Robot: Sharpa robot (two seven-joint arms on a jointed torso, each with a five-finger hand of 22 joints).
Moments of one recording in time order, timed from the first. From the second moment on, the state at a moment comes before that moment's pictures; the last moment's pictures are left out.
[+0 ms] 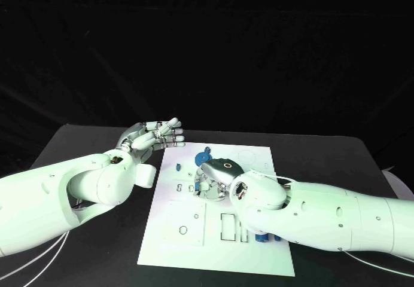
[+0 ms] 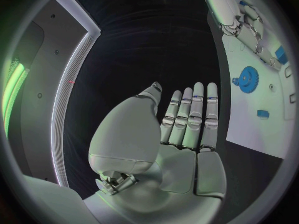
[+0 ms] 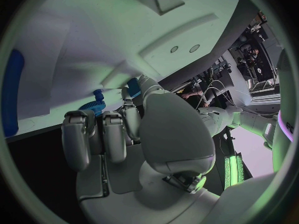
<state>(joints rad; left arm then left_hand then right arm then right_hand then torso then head) 1.25 -0.92 -0.02 1.68 0.05 -0.42 0.34 1.36 -0.04 0.20 0.25 0.05 0.93 0.21 0.13 0.07 1.01 0.17 0.11 0.07 1.01 0.13 0.20 0.16 0.17 0.75 0.27 0.50 0.26 1.19 -0.57 -0.15 1.60 -1.64 -0.38 -0.42 1.36 -0.13 0.13 0.25 0.23 0.98 0.14 0.20 0.24 1.36 0.06 1.38 1.31 1.47 -0.02 1.55 1.31 0.02 1.47 0.09 1.51 1.31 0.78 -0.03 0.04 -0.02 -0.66</state>
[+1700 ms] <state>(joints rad) 1.31 -0.74 -0.03 1.50 -0.90 0.00 -0.46 1.20 -0.08 0.15 0.29 0.05 1.12 0.06 0.33 0.31 1.36 -0.01 1.15 1.07 1.47 -0.06 1.57 1.31 0.01 1.46 0.05 1.56 1.31 1.35 -1.00 -0.13 1.72 -0.94 -0.52 -0.01 1.39 -0.10 0.06 0.28 0.38 0.95 0.14 0.23 0.26 1.27 0.06 1.30 1.21 1.46 -0.01 1.49 1.31 0.04 1.43 0.10 1.36 1.31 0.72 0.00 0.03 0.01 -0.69</state>
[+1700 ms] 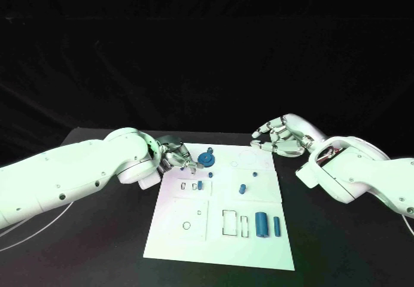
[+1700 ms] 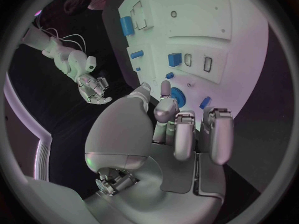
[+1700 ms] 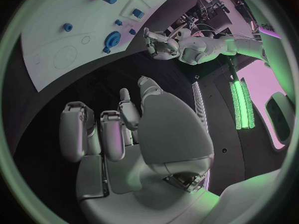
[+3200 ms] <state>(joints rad) 1.34 -0.56 -0.06 1.37 -1.05 0.23 -0.70 1.13 -0.11 0.17 0.29 0.05 1.04 0.06 0.41 0.45 1.34 -0.01 1.20 1.14 1.47 -0.06 1.57 1.31 0.01 1.46 0.04 1.57 1.31 1.35 -0.99 -0.13 1.70 -0.94 -0.51 -0.02 1.38 -0.11 0.05 0.28 0.40 0.95 0.14 0.24 0.26 1.26 0.06 1.30 1.20 1.46 -0.01 1.49 1.31 0.04 1.43 0.10 1.34 1.31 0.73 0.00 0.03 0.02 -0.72</state>
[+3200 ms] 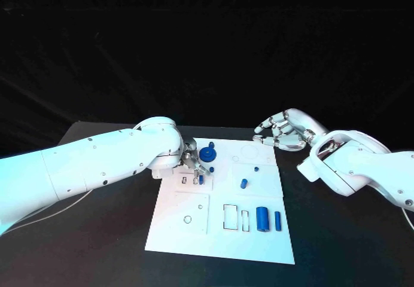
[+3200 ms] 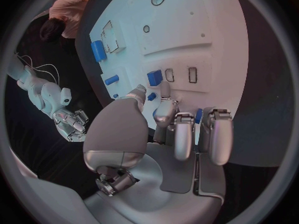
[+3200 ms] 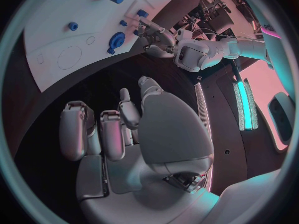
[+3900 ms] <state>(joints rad) 1.34 -0.55 -0.06 1.37 -1.05 0.27 -0.70 1.13 -0.11 0.19 0.29 0.05 1.04 0.06 0.43 0.47 1.34 -0.01 1.21 1.15 1.47 -0.06 1.57 1.31 0.01 1.46 0.04 1.57 1.31 1.35 -0.98 -0.13 1.69 -0.94 -0.50 -0.02 1.38 -0.11 0.05 0.28 0.40 0.95 0.14 0.24 0.26 1.26 0.06 1.30 1.20 1.46 -0.01 1.49 1.31 0.05 1.43 0.10 1.34 1.31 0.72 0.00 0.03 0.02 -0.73</state>
